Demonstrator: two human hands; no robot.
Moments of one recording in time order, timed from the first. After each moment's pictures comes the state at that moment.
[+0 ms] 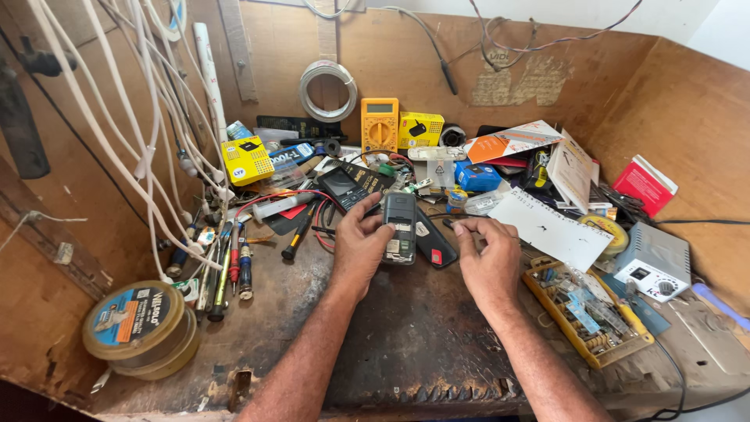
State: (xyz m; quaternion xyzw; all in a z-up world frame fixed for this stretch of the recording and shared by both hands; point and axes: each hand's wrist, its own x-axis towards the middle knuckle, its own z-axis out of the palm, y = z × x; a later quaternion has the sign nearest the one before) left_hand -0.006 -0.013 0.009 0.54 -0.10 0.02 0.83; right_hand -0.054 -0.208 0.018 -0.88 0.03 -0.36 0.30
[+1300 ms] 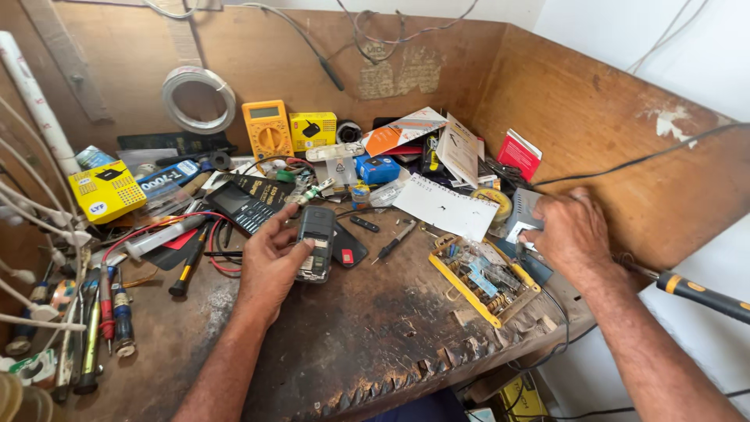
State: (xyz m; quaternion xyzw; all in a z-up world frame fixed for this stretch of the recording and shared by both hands) left_hand -0.010 -0.021 0.011 0.61 -0.15 -0.02 0.78; right_hand -0.139 -0.416 0.090 -0.96 0.13 -0.24 -0.07
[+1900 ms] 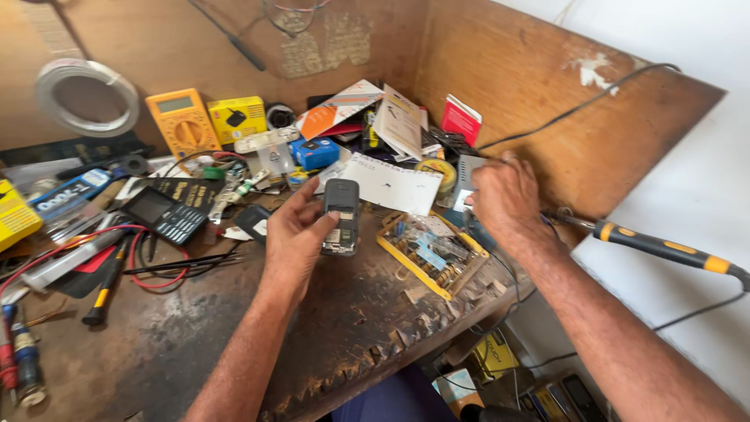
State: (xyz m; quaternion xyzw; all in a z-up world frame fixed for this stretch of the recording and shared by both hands) left_hand -0.025 -0.133 0.026 0.55 -0.21 -0.11 0.80; right_hand -0.136 -0.427 0.075 -0.95 0.09 -0.29 -0.09
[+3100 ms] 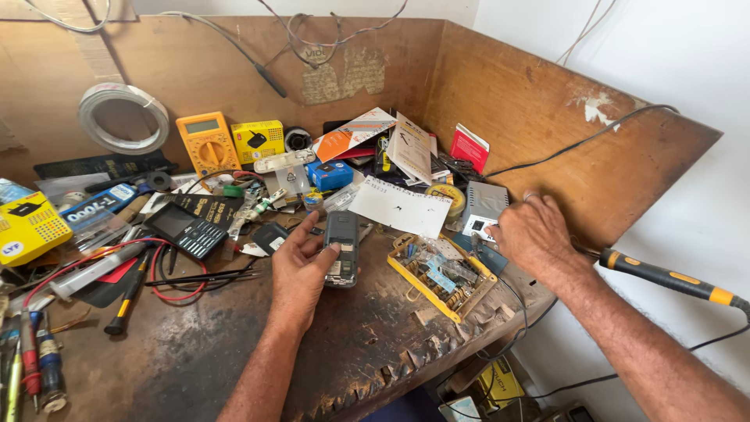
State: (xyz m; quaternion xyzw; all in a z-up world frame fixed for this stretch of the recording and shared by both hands) left_hand -0.036 -0.116 0.025 0.53 -0.15 -0.12 0.82; right_hand -0.153 -0.435 0.089 -0.96 0.16 -0.07 -0.20
